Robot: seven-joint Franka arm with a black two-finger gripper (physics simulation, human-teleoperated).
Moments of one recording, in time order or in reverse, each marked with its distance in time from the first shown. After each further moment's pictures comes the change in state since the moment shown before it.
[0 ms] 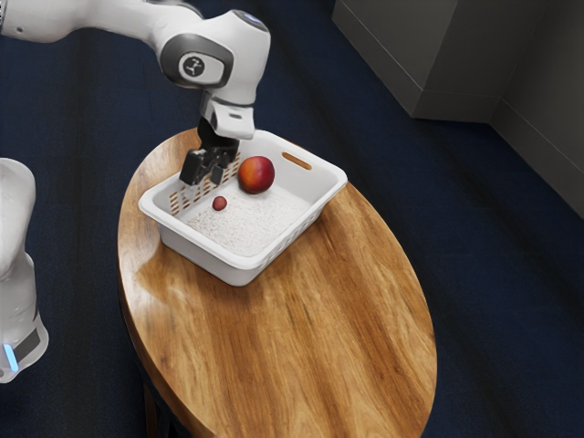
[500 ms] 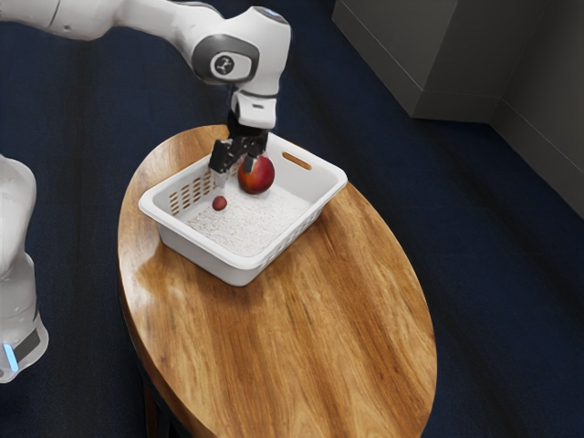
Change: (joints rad) arm -0.008 0.182 0.078 0.132 0.004 0.121 0.202
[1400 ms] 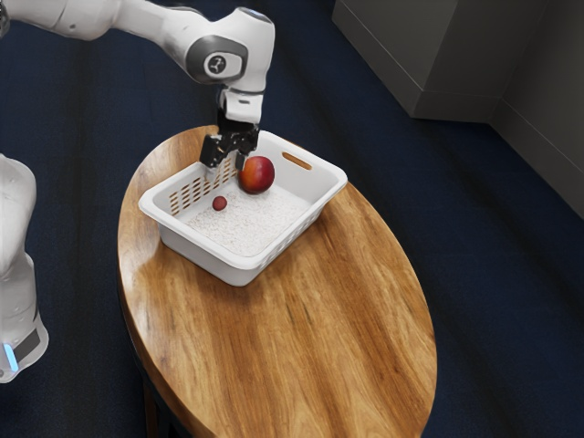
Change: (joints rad) arm -0.003 0.018 0.133 -0.026 0.005 0.060 0.157
